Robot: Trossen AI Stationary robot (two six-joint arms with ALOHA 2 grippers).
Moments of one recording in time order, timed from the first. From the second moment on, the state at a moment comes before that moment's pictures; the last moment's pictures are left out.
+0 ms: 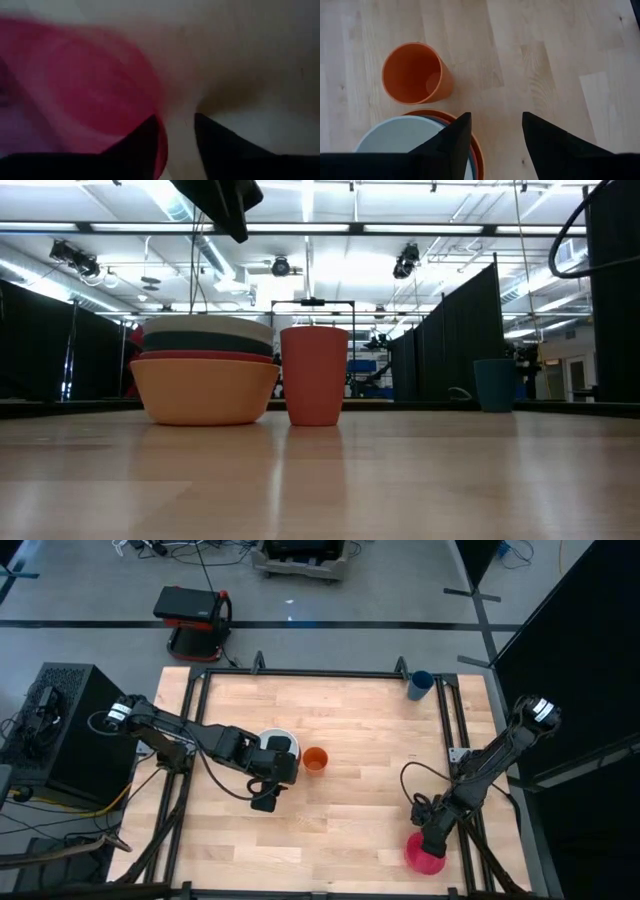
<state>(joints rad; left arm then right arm) -0.28 1.50 1.37 -0.91 -0.12 -0.06 0.86 1.29 0.54 -0.48 -0.20 1.31</state>
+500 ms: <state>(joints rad) -0.27 1.44 1.37 -1.05 -0.29 -0.11 0.58 1.29 0.67 -0.40 0.03 0.85</state>
